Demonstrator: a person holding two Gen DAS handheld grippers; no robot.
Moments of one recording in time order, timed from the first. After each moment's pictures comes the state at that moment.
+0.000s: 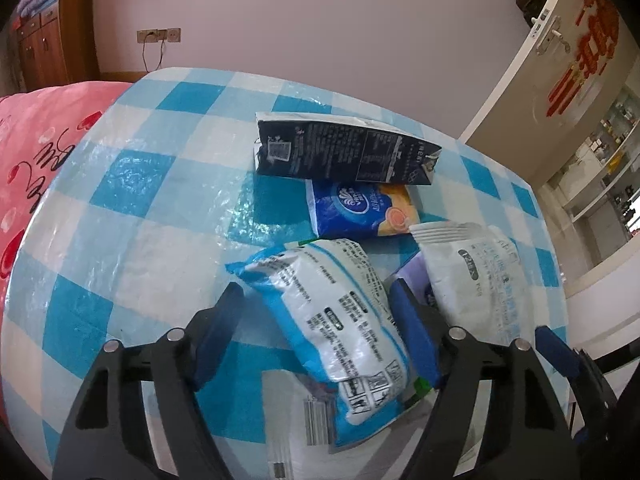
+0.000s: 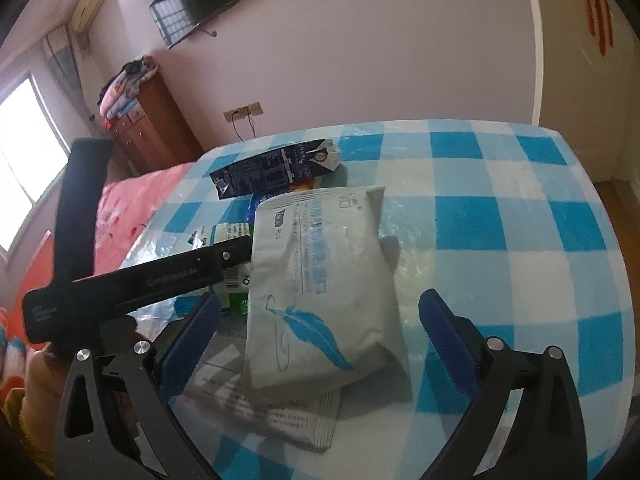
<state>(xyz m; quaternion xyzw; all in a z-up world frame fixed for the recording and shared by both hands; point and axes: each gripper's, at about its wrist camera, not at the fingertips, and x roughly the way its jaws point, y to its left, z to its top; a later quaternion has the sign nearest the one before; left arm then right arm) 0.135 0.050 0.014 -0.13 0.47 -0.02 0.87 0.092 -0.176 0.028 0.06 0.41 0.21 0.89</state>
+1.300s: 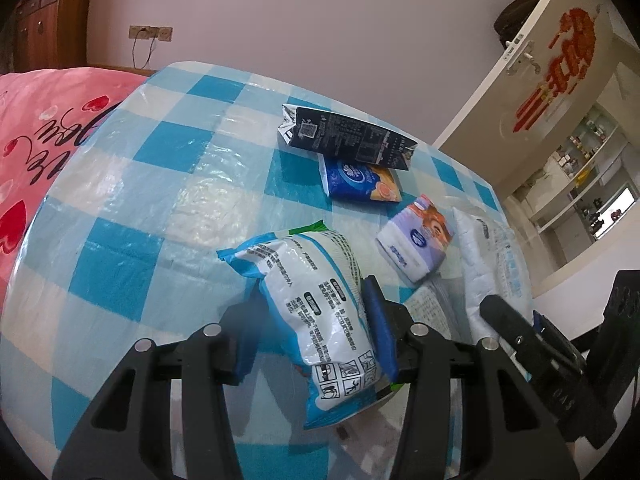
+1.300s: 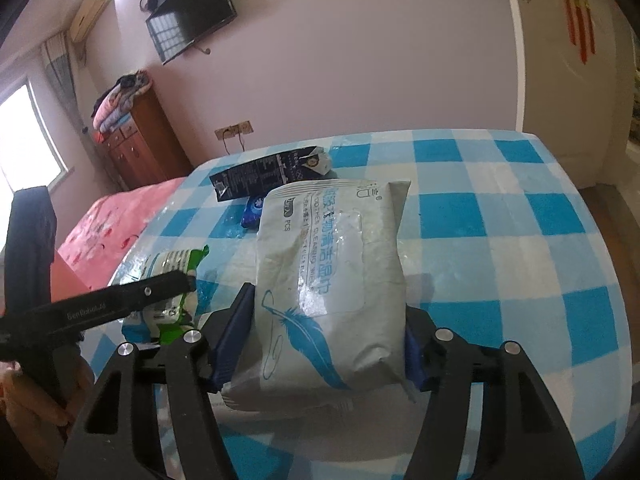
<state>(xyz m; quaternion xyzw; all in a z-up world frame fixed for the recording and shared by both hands) 0.073 0.086 0.023 -0.18 0.44 -0.07 0.88 0.062 -0.185 0.027 0.07 0.37 0.18 0.91</state>
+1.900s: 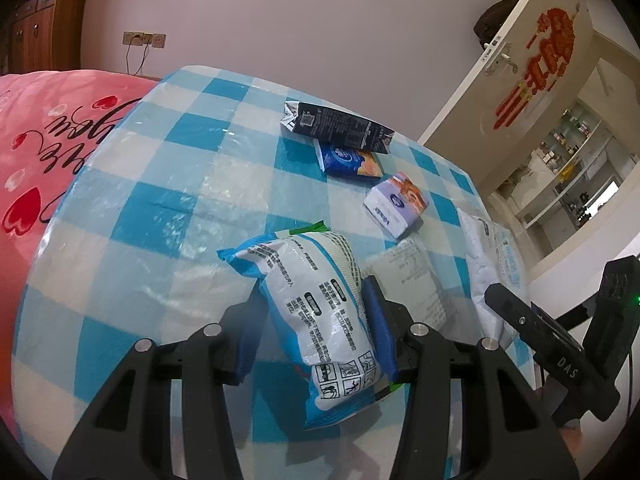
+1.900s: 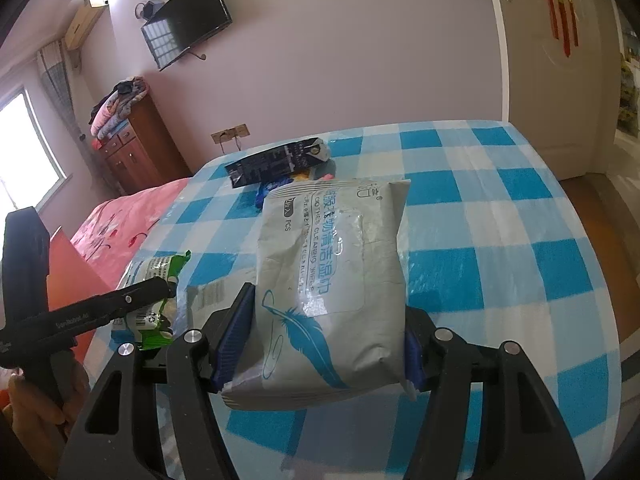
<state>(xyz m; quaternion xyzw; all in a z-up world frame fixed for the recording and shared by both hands) 0.011 0.102 0.034 -0.18 0.42 -0.10 0.88 0.011 -0.190 0.036 0.08 0.37 0.17 0.91</state>
